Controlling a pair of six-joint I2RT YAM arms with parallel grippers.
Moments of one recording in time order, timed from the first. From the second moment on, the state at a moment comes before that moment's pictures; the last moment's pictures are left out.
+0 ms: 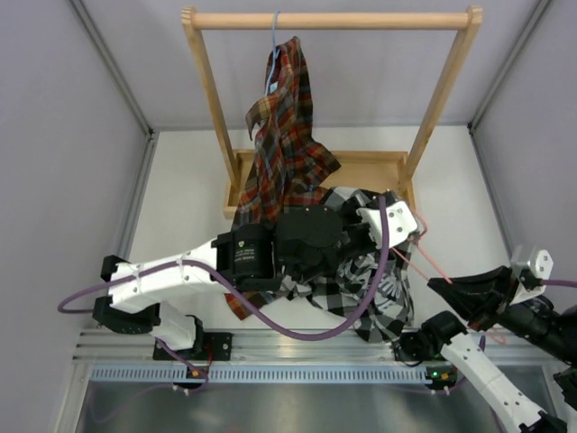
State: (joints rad) left arm -1.49 1.54 1.92 -0.48 -0.50 0.31; right arm 0.48 0.28 1.29 -1.00 -0.43 0.14
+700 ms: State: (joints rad) left arm -1.49 1.22 1.65 -0.61 -0.41 0.27; right arm 0.49 0.52 1.09 -0.74 -0.78 0.13
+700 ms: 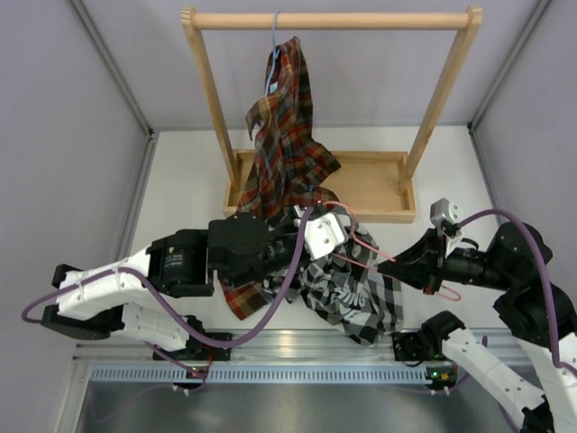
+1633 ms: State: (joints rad) left arm -1.53 1.45 1.87 -0.65 -0.52 0.31; right arm 0.49 0.18 0.73 -0.18 -0.57 0.44
